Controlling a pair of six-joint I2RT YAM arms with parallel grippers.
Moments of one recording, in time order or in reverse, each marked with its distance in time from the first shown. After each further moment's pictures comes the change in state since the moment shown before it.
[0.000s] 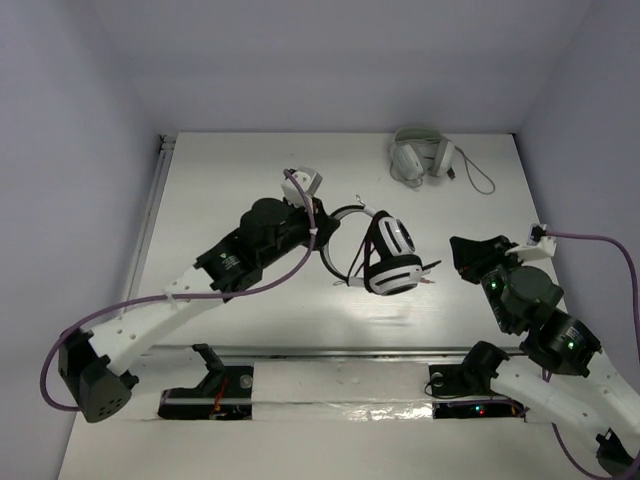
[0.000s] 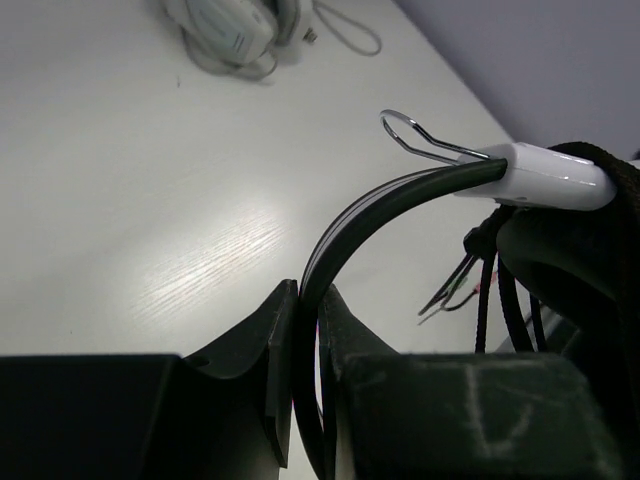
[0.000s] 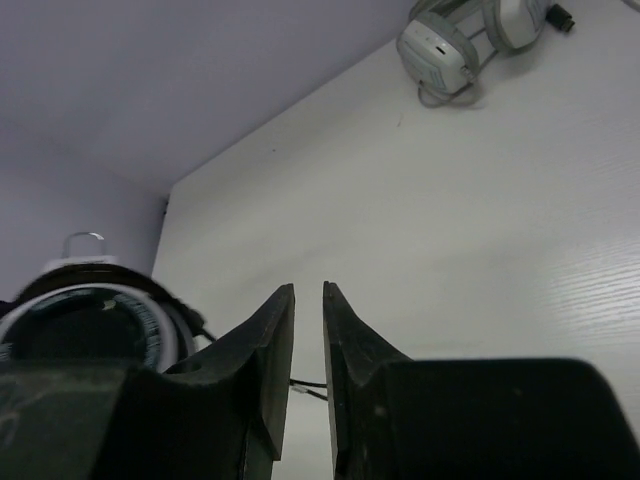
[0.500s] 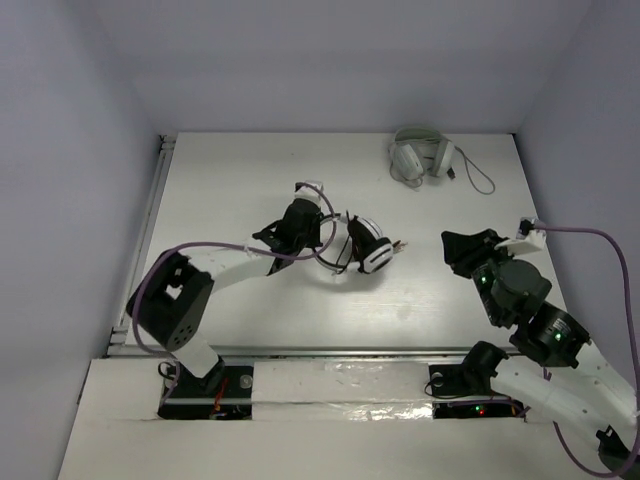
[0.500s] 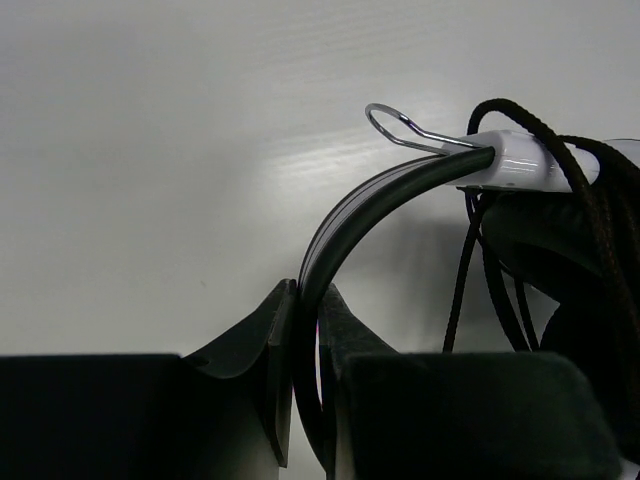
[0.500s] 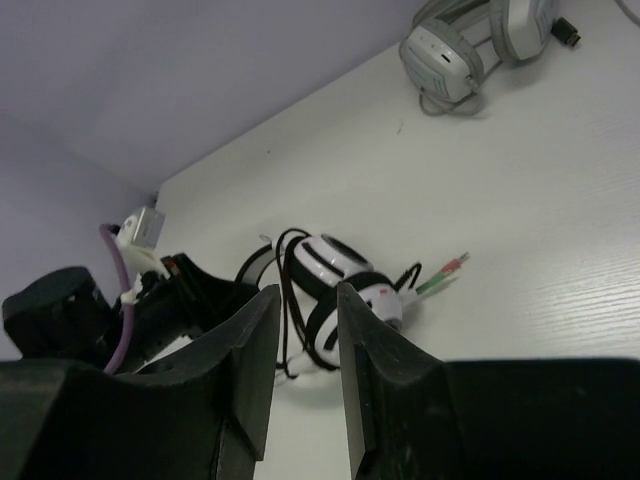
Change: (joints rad) left arm 0.130 0.474 -0.151 0.229 -0.200 -0.019; right arm 0.000 0.060 -0.017 0.077 0.021 -0.047
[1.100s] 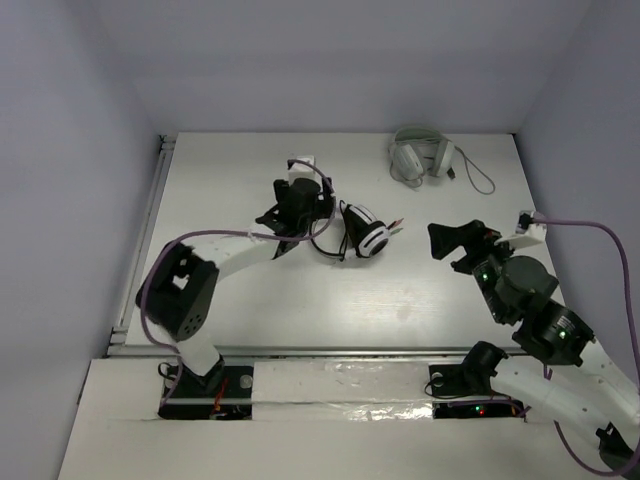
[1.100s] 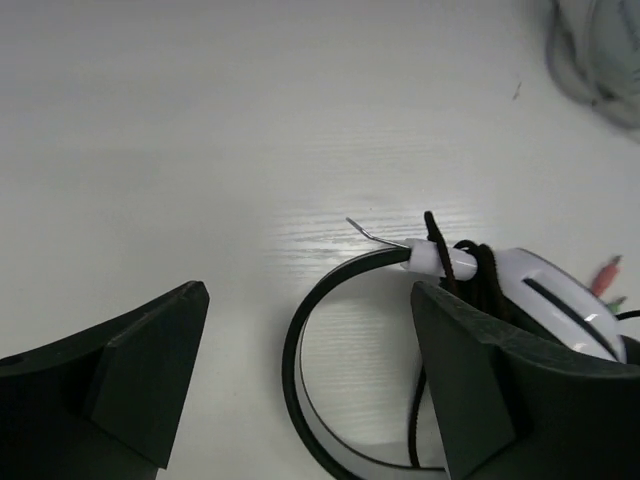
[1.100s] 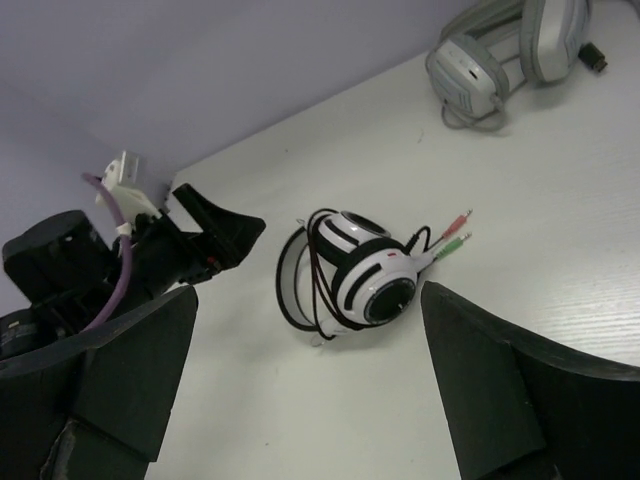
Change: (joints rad) left arm 0.059 0.162 0.188 0.082 -0.196 -0.007; right arm 0.000 0.046 0.031 0.021 -0.056 -0.071
